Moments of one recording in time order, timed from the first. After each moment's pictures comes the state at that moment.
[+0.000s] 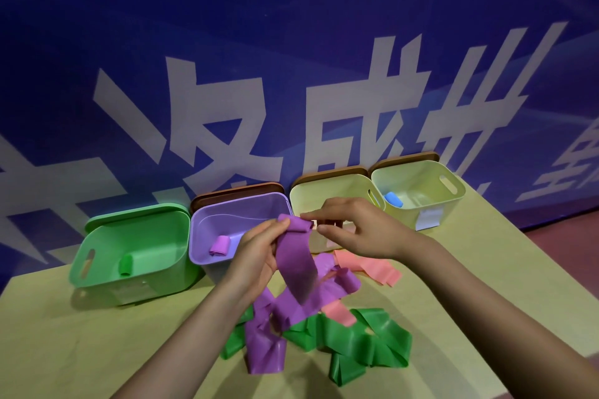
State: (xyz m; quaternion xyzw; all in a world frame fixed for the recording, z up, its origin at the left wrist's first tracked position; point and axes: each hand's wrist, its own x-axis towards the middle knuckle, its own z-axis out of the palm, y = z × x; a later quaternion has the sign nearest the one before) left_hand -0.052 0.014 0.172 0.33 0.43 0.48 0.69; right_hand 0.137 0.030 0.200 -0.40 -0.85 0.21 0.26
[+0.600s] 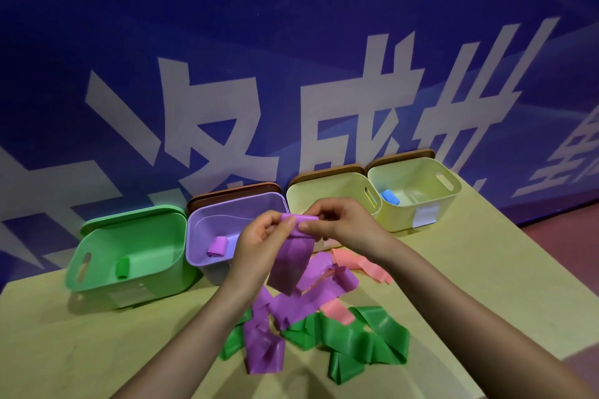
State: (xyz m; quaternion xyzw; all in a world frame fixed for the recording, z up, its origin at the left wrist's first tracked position) left_hand -0.049 0.008 0.171 0.51 0.48 0.49 0.52; right_hand 0.114 0.025 0.195 -0.48 -0.63 0.48 0.37
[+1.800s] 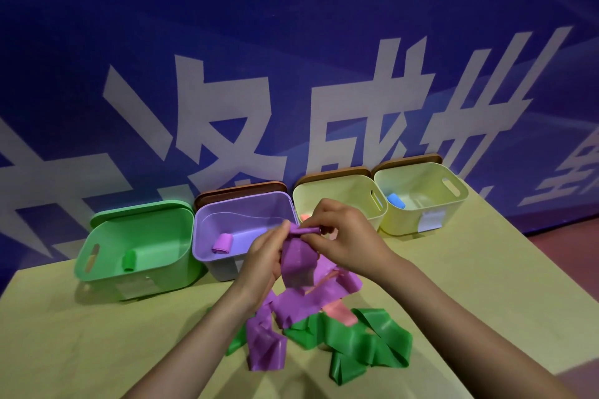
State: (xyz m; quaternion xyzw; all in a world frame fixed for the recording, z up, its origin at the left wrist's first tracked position) left_hand -0.053 0.001 0.163 0.36 0.48 0.47 0.64; right_hand 0.105 0.017 0.178 -0.44 -0.80 0.18 0.36
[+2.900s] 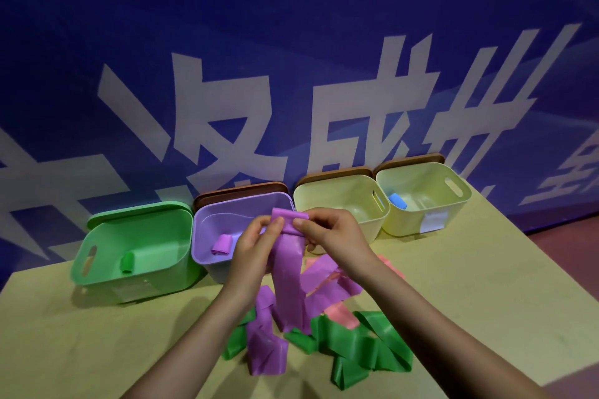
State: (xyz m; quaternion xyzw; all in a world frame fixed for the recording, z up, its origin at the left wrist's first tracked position) left_hand -0.064 0.008 0.162 0.43 0.51 0.49 0.55; right_hand 0.079 0.024 0.171 -0.48 -0.57 0.48 0.46
